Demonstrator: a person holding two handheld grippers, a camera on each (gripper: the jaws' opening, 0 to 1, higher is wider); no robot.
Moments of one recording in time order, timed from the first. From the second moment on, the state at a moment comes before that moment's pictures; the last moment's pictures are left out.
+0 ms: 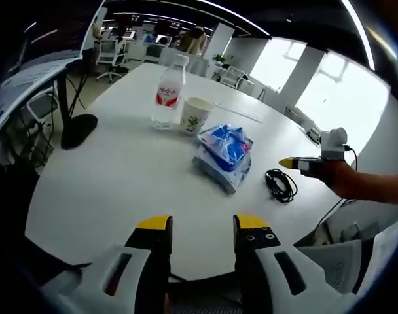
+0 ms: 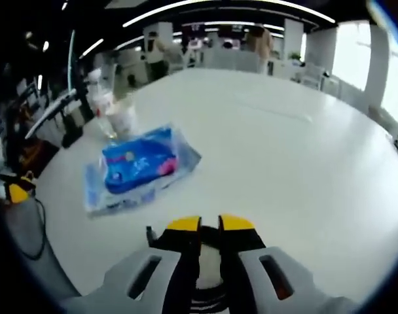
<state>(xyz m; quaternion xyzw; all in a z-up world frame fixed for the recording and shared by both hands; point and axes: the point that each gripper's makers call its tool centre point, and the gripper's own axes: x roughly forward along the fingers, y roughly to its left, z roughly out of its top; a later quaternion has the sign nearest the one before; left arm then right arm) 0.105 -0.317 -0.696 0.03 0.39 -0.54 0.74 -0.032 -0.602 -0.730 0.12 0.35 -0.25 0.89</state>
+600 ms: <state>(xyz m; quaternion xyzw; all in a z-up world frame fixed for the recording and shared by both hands) 0.111 -0.313 -0.695 0.02 0.39 -0.53 0.75 0.053 -0.614 -0.727 0.17 0.33 -0.21 0.90</state>
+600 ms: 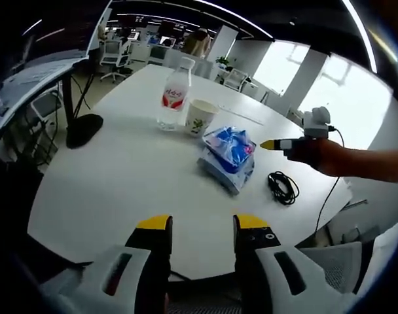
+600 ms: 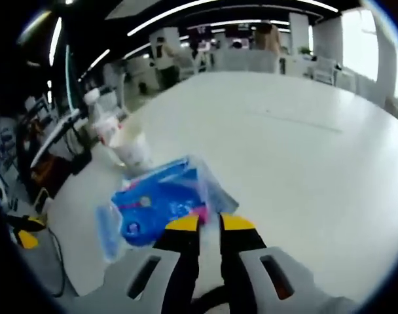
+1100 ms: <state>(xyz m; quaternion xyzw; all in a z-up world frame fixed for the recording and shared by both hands) 0.120 -0.301 -0.695 0.02 0.40 -0.52 0.76 0.078 -0.622 -0.733 0.19 0.34 -0.21 0.90</state>
